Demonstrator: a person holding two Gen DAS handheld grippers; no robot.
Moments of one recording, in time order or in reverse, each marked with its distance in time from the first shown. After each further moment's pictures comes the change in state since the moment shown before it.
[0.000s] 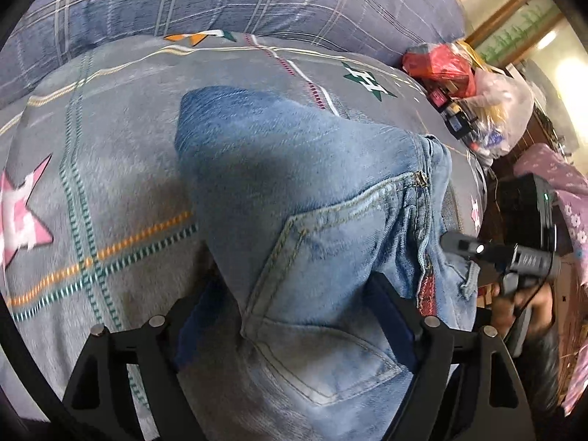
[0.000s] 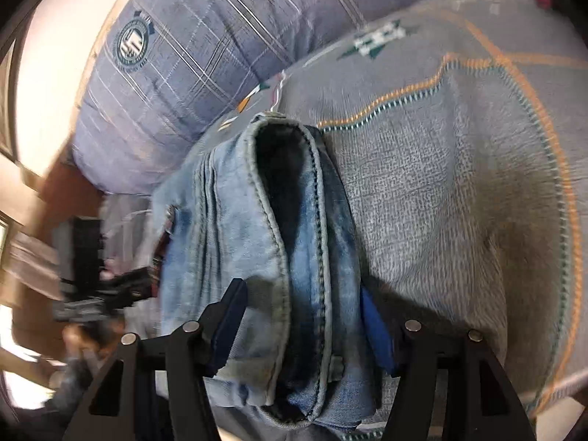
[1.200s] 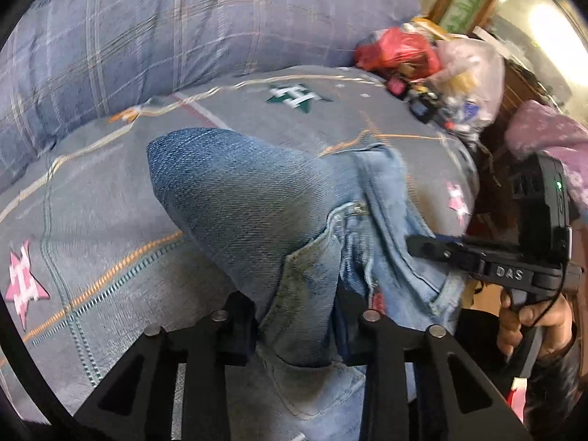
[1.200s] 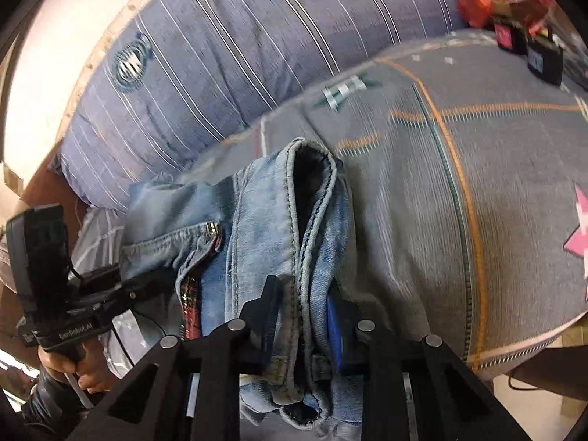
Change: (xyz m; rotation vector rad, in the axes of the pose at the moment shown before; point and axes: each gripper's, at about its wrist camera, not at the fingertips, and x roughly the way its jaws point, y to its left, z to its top) left arm -0.004 -0.093 0.007 0.158 -0.069 0.080; right arm -0.053 0.015 -0.021 -0.041 -0.141 -0.196
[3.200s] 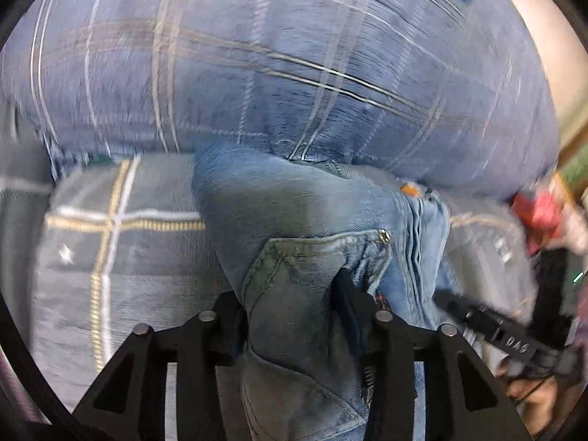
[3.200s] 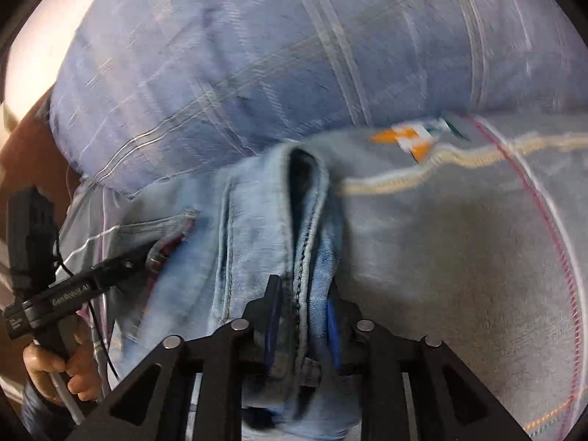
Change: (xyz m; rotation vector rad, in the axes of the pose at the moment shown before) left arm -0.067 0.338 0.011 -0.504 -0.159 0.156; right arm 0.247 0.207 0.109 -0.174 0.100 0.073
